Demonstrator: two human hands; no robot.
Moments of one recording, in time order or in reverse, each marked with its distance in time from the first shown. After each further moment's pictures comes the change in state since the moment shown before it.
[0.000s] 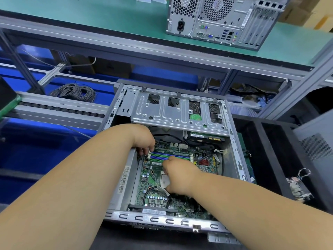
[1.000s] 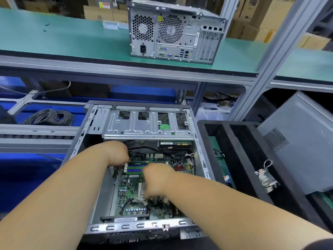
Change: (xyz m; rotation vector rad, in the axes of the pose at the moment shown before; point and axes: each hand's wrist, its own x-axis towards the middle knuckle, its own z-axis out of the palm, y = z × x) left_hand -0.005 0.008 0.007 0.457 0.195 0.070; right_hand -0.013 -0.003 -0.026 0.018 0.005 0.061
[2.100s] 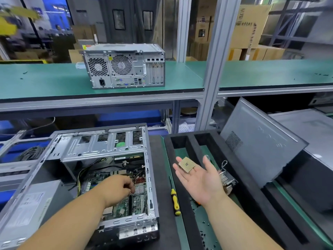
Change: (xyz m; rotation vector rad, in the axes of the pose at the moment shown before) left_hand -0.041 0.126 0.064 -0.210 0.151 0.180; right_hand -0.184 0.177 0.034 2.639 0.560 0.034
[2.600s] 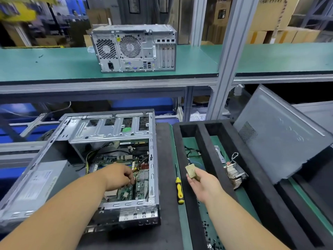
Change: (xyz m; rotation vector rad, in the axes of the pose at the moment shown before) left_hand 0.006 -0.009 0.004 0.020 -0.129 -0.085; right_hand 0.050 0.028 -0.062 -0.158 0.462 0.024
